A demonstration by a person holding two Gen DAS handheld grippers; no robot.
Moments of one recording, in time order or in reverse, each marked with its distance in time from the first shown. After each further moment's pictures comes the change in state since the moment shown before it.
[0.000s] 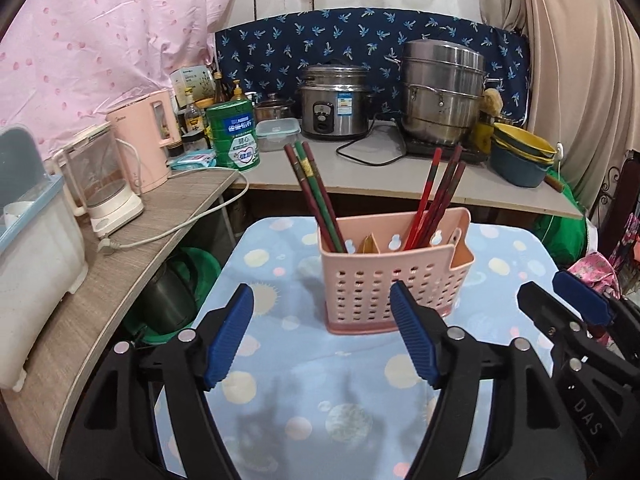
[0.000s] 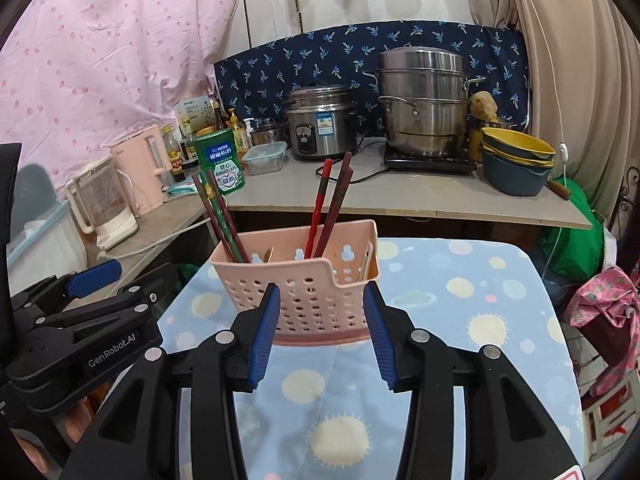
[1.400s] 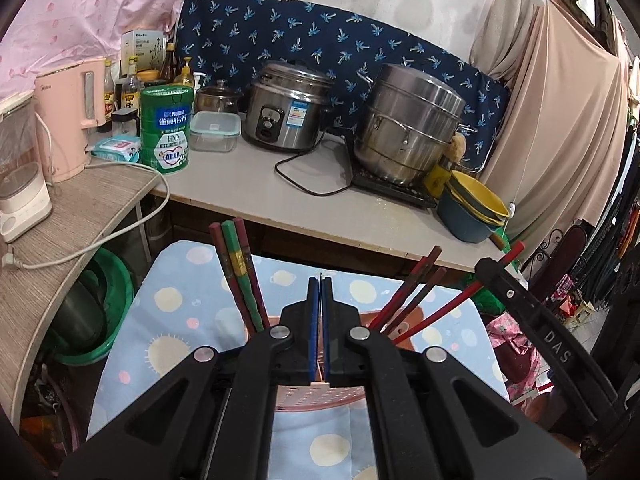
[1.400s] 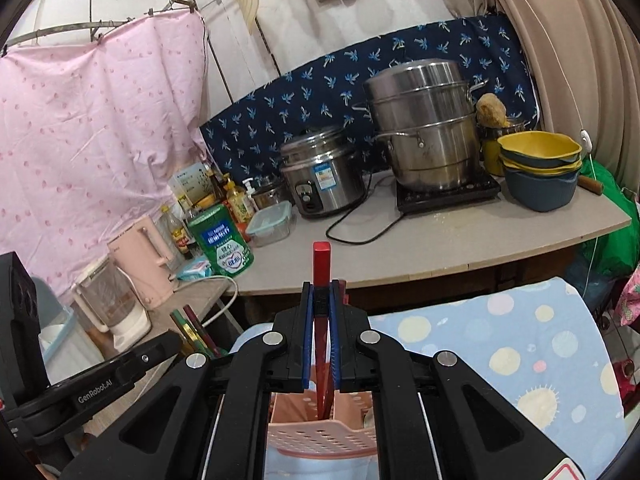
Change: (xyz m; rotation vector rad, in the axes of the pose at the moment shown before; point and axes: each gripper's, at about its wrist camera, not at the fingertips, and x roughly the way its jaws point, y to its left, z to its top) left arm 0.080 0.017 0.094 -0.172 0.028 -0.324; right arm 0.081 -0.041 0.098 0.206 -0.117 0.122
